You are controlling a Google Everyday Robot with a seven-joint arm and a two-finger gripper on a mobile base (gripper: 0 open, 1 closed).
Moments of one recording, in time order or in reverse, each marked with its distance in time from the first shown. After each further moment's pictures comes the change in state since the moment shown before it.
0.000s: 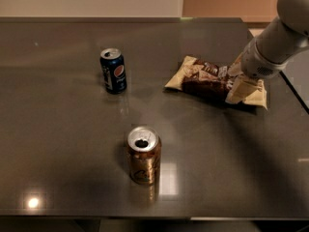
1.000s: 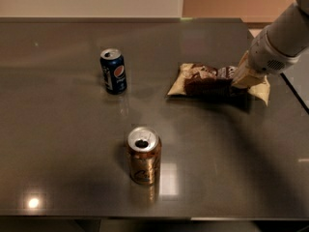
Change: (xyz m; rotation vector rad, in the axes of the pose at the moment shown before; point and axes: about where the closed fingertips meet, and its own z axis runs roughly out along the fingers) arm -0.011 0.012 -0.035 -0.003 -0.036 -0.004
